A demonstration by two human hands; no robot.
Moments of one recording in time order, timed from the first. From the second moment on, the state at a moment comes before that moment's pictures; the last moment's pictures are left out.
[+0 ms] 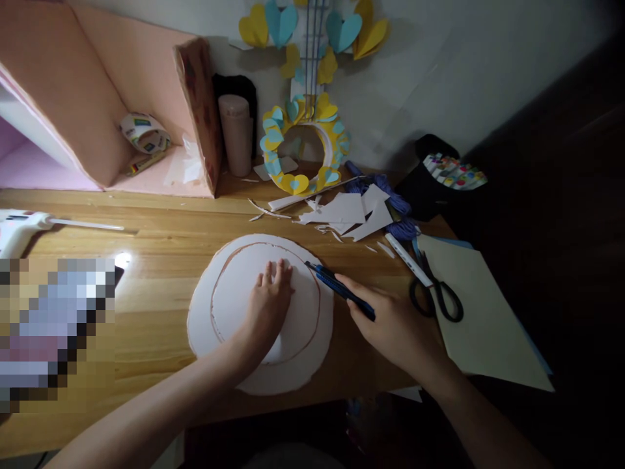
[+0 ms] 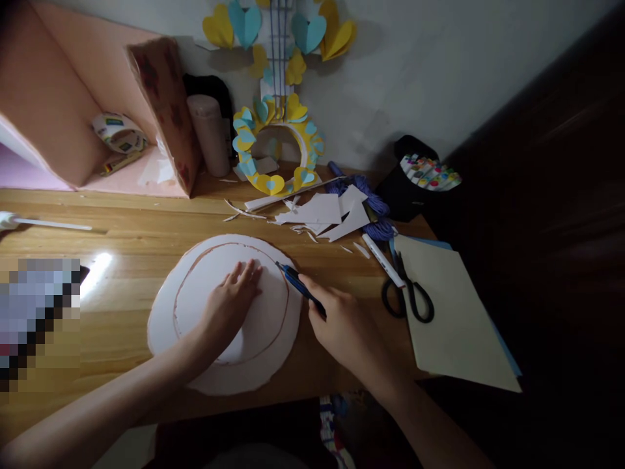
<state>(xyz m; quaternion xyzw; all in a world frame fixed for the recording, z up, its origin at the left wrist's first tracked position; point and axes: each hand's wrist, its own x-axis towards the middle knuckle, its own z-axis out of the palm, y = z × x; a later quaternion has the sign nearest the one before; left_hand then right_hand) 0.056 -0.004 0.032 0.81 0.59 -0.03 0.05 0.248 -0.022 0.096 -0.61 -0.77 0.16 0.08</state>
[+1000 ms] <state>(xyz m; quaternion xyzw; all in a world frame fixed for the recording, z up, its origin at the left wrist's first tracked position) 0.063 -0.008 0.029 0.80 0.59 -0.03 -0.03 0.231 -0.076 0.080 -0.69 -0.72 0.11 0.08</state>
